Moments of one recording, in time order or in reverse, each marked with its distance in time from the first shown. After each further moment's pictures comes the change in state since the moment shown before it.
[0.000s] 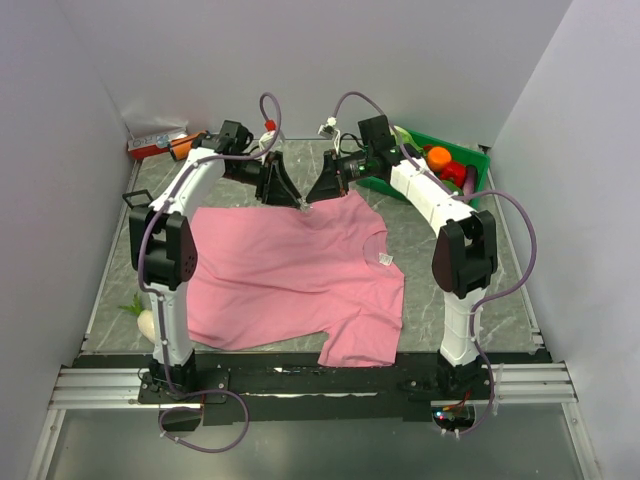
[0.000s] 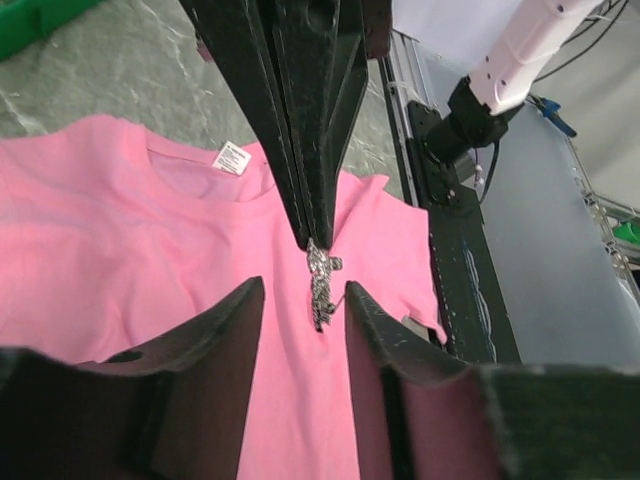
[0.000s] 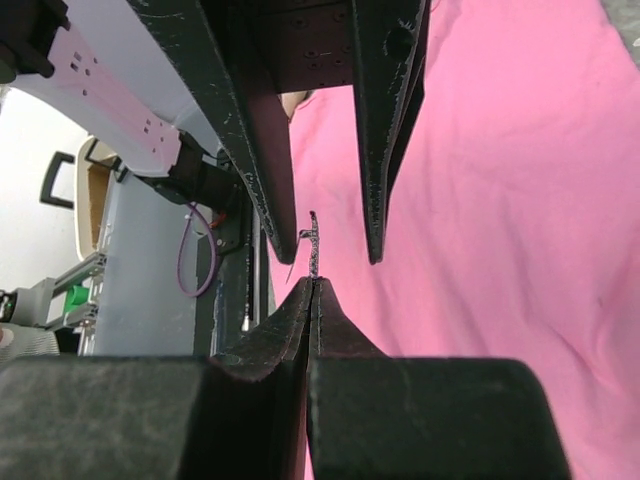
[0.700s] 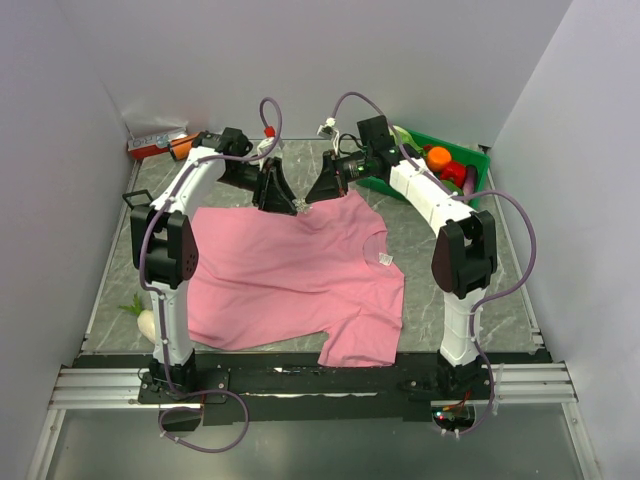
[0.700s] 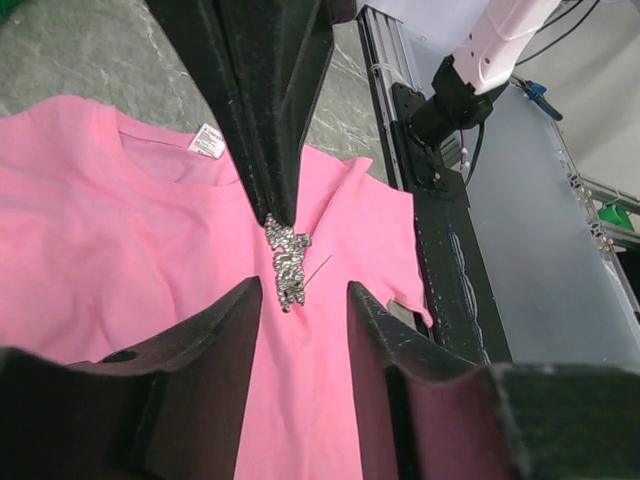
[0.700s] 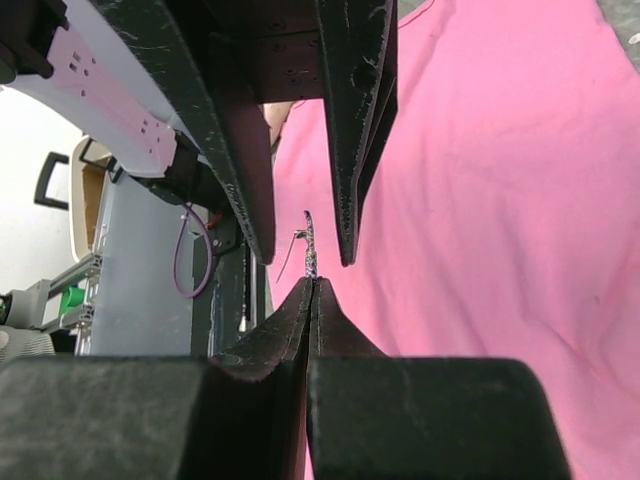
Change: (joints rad) left arm 0.000 0.036 0.047 -0.263 0.005 0.237; right arm 0.005 0.000 0.000 -0.003 0.018 -0.003
